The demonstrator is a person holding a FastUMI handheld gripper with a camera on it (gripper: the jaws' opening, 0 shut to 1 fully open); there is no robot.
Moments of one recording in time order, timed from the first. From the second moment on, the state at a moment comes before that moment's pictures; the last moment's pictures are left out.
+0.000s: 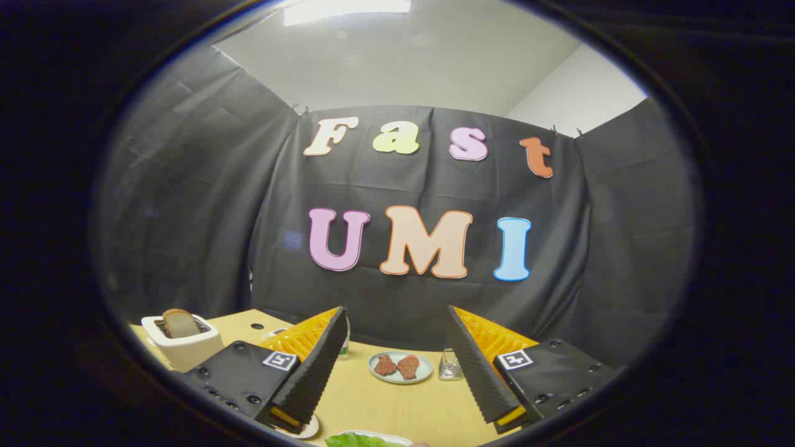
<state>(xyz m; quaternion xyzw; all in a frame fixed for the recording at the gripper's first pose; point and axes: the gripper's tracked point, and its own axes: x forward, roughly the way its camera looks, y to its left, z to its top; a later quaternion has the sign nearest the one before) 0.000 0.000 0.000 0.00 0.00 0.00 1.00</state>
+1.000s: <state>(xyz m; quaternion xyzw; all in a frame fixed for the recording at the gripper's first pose) 0.002 0.001 -0.021 0.00 0.02 0.06 1.00</state>
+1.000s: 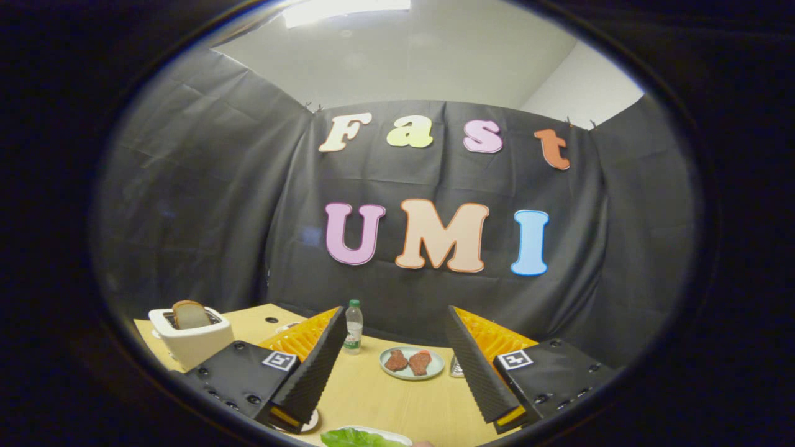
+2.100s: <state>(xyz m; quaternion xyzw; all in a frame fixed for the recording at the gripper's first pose) -0.013 0.020 -0.143 -0.08 0.17 0.29 0.94</state>
